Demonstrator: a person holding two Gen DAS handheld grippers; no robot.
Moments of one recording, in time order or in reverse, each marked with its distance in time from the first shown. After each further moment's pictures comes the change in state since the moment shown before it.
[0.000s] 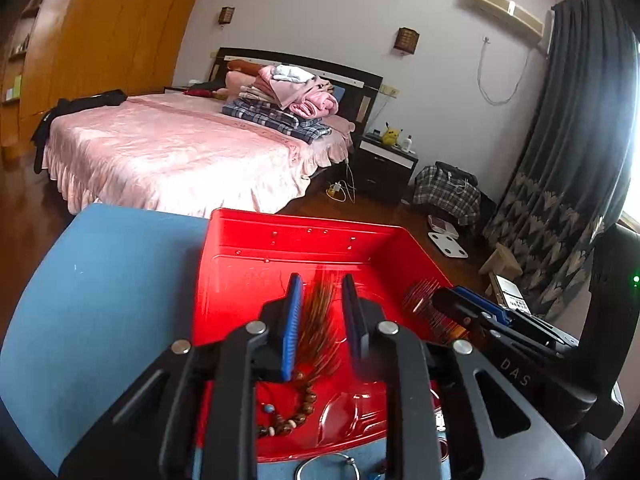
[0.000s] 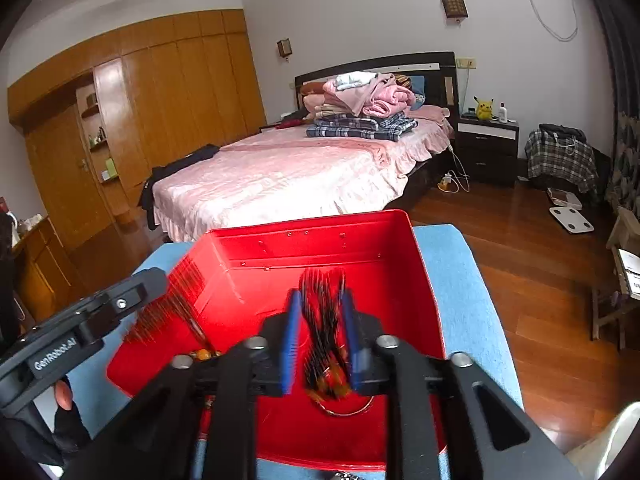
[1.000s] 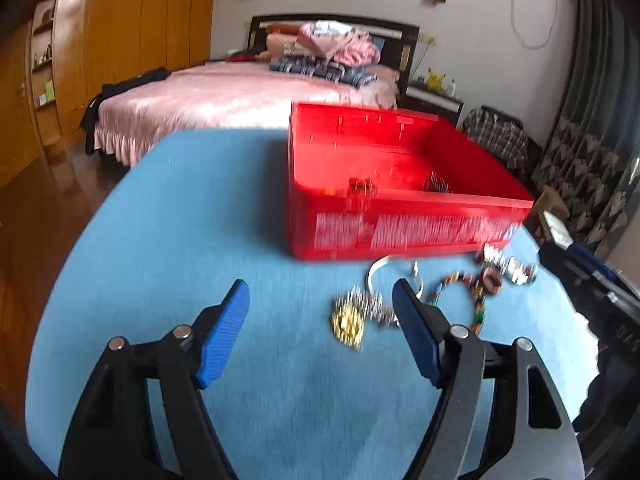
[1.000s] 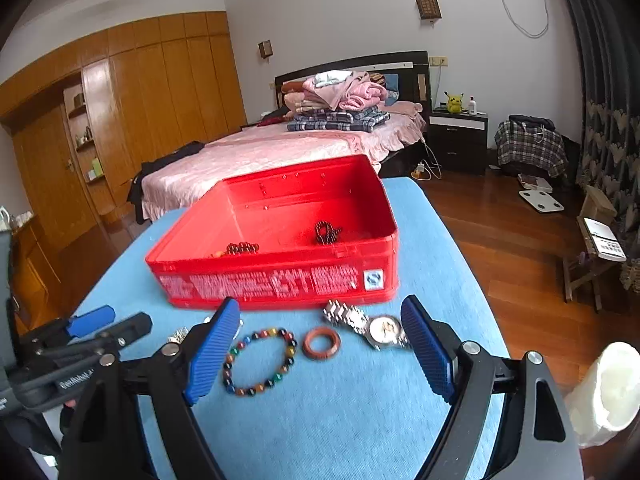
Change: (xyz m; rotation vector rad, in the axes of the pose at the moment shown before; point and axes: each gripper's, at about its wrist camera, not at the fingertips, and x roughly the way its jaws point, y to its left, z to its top) left arm -0.078 0.013 -0.099 0.060 0.185 0.228; right arm -0.096 0.012 -0.093 0.028 0.005 -0.080
